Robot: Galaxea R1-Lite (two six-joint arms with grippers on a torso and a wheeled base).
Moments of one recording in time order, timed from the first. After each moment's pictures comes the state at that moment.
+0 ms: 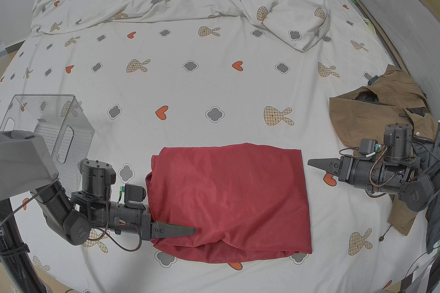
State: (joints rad) left arm -0.26 2.08 -0.47 -0.98 -1.04 -0.19; right arm 0.22 1.78 -0.53 -0.79 0.43 0.52
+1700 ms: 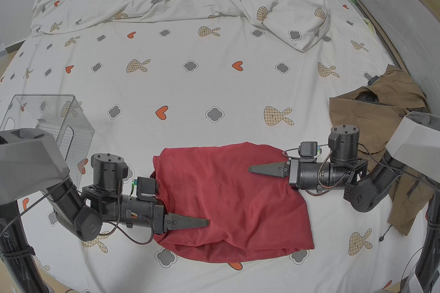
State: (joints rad) left arm -0.32 2.12 -0.56 -1.00 -1.04 -0.27; right arm 0.39 2.16 -0.81 -1.03 0.81 0.68
